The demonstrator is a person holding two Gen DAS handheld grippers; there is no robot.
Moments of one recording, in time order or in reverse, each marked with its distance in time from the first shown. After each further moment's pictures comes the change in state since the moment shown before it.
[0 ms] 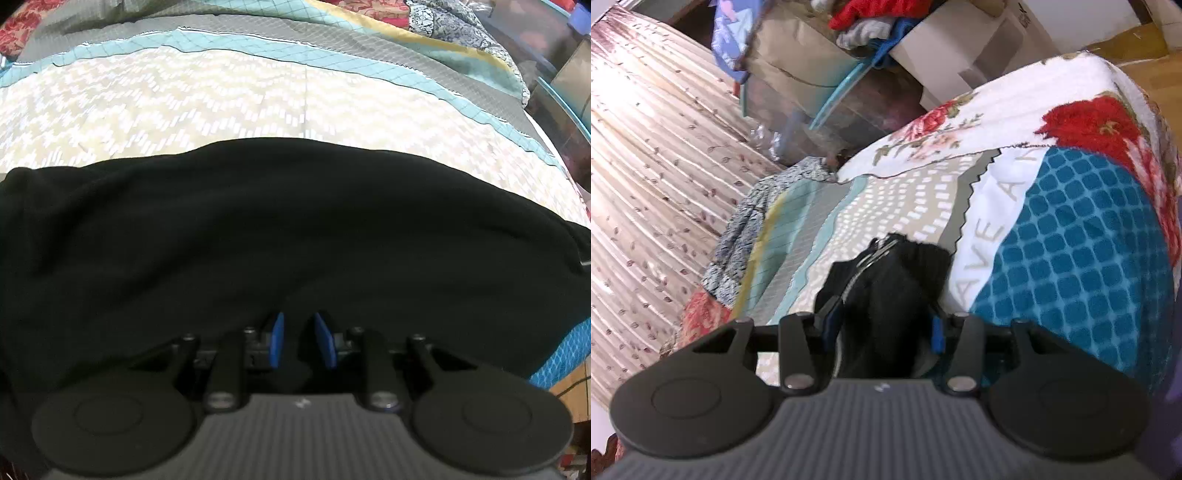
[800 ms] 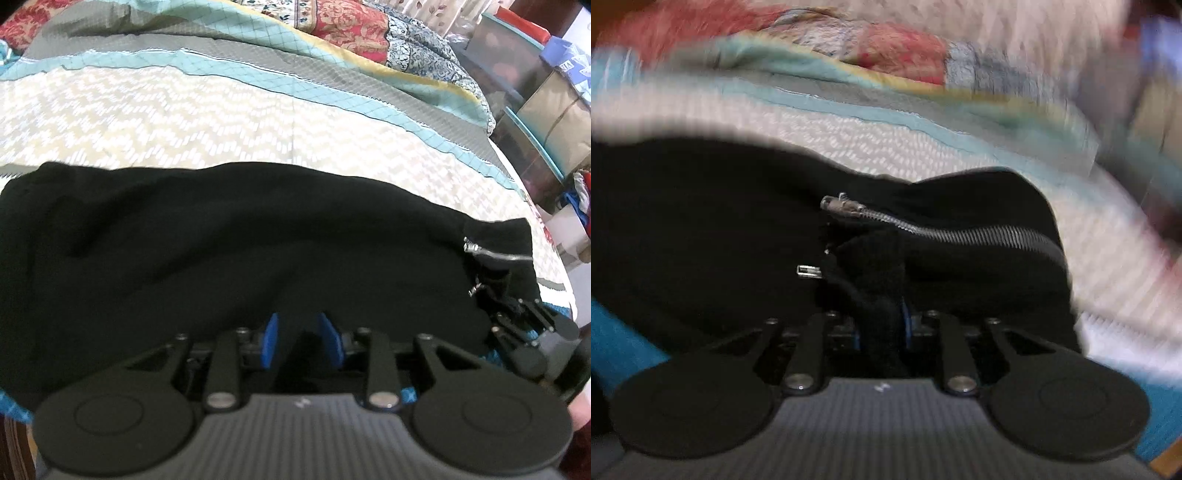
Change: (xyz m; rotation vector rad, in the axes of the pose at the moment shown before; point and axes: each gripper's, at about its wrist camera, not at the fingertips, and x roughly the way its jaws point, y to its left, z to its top) left arm -0.056 0.029 -0.017 -0.012 -0.063 -0.140; right arm -0.052 0.164 -0.252 -1.463 0.264 0.077
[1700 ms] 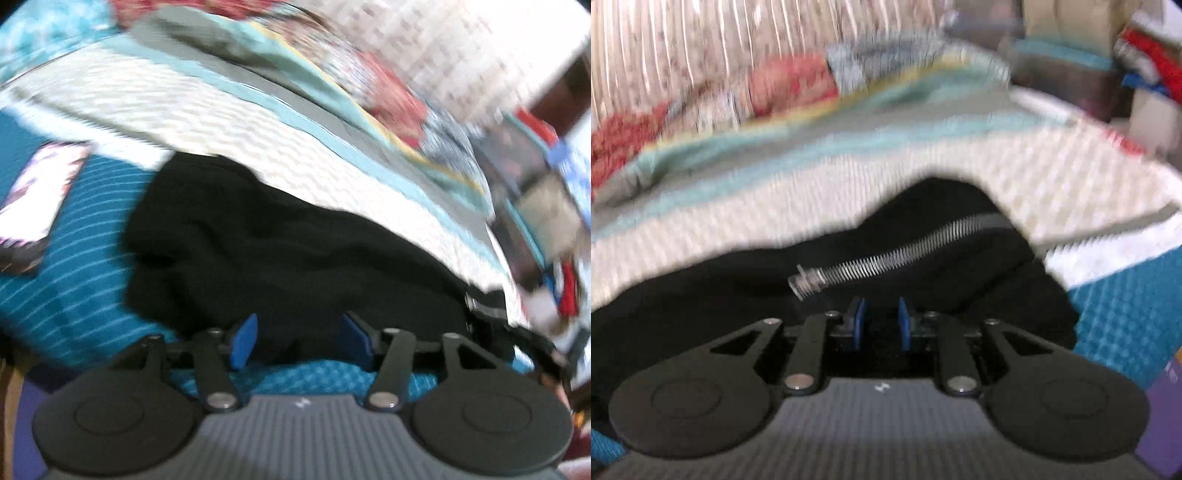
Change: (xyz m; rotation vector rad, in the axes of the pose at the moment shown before) left arm -0.099 0.125 -0.060 -0.251 -0.224 -0.067; right arm -0.004 -0.035 0.035 0.634 0.031 0.016
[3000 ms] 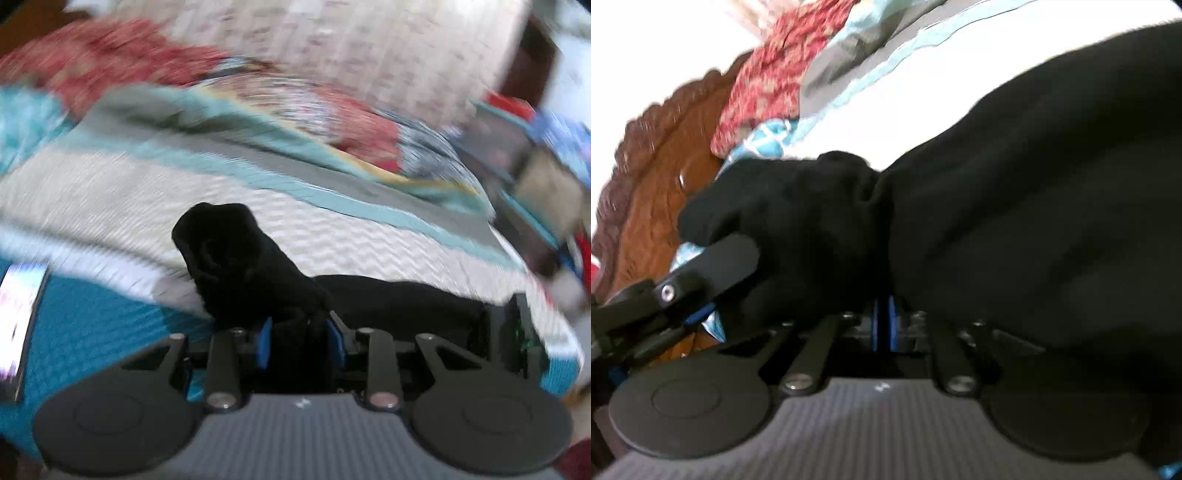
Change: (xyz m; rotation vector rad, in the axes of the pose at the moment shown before) left arm 0.041 -0.075 0.023 0.327 -0.139 0.038; right arm 0.072 0.234 -0.074 0.157 0.488 0.751
